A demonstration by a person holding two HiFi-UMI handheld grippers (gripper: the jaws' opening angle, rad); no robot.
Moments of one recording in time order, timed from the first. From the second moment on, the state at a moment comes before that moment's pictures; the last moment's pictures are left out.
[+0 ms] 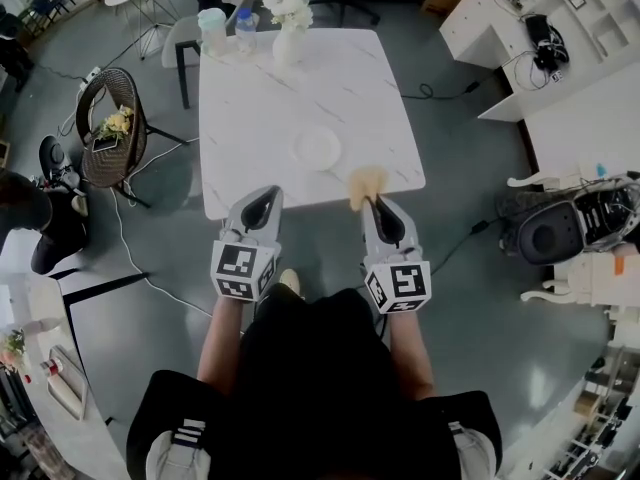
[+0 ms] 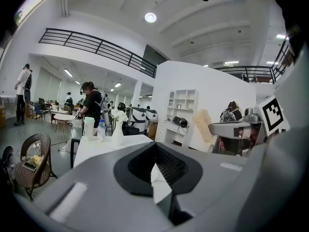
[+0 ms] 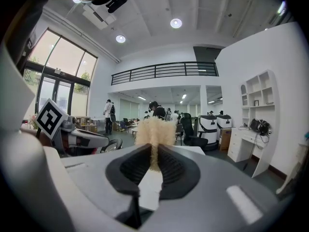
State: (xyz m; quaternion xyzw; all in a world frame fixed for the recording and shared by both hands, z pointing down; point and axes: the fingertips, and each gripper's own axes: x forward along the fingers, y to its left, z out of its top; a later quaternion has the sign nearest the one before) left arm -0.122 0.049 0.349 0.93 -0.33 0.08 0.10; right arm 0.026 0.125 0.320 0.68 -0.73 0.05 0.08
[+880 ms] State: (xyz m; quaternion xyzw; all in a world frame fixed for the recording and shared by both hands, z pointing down) left arm -0.062 -0.040 0.390 0.91 -0.38 0.11 0.14; right arm 0.080 0.000 0.367 0.62 -0.77 0.09 0.08
